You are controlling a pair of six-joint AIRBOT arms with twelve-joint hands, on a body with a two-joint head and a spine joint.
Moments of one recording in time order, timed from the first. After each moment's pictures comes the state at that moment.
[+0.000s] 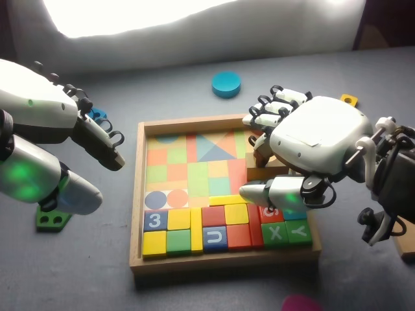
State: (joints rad) left arm -0.05 -0.67 0.87 3.00 -0.82 -1.85; right arm -0.51 -1.21 1.04 0.67 0.50 -1.84
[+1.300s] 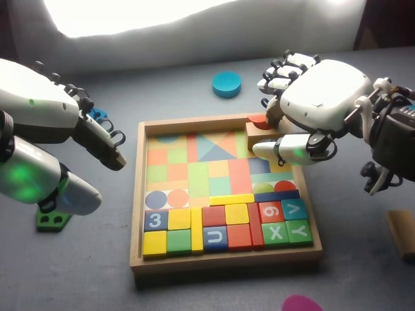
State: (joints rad) left arm -0.05 -0.67 0.87 3.00 -0.82 -1.85; right arm -0.48 -1.31 1.33 0.48 0.44 -1.68
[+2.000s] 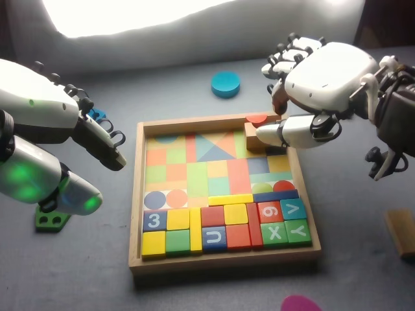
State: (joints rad) left arm -0.05 -0.67 0.87 3.00 -0.82 -1.85; right arm -0.41 -1.28 1.32 0.49 0.38 -1.68
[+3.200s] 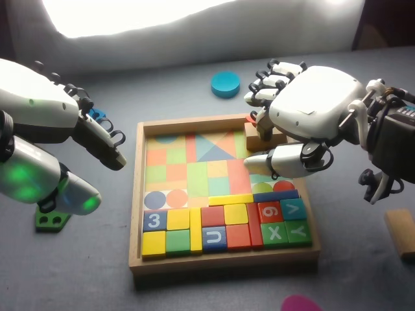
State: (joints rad) left arm -0.05 -0.67 0.87 3.00 -0.82 -1.85; right arm -0.43 -1.26 1.21 0.50 0.36 -1.74
